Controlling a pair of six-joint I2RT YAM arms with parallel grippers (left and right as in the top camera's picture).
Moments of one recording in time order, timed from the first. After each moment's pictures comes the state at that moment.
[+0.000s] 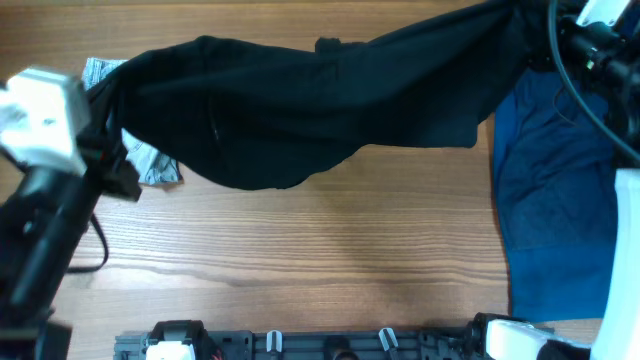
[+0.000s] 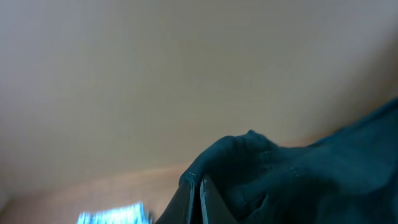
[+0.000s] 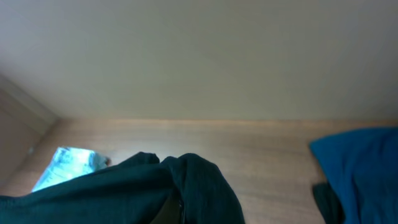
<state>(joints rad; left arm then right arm) 0.00 0.93 1.69 -0.87 0.22 0.08 -0.14 1.39 1.76 -0.78 -0.49 0.11</state>
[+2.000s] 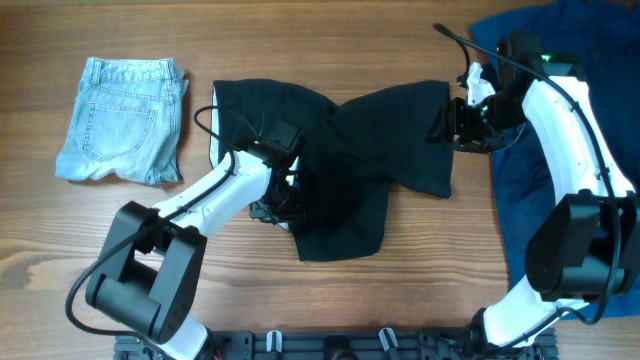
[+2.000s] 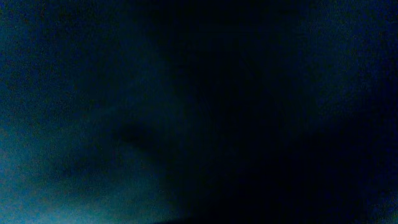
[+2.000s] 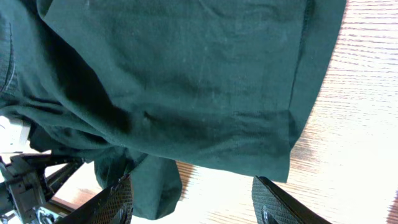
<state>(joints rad) -0.49 1.77 1.06 -0.87 0.20 -0.47 -0.05 1.85 1.54 -1.23 -0.41 0.05</state>
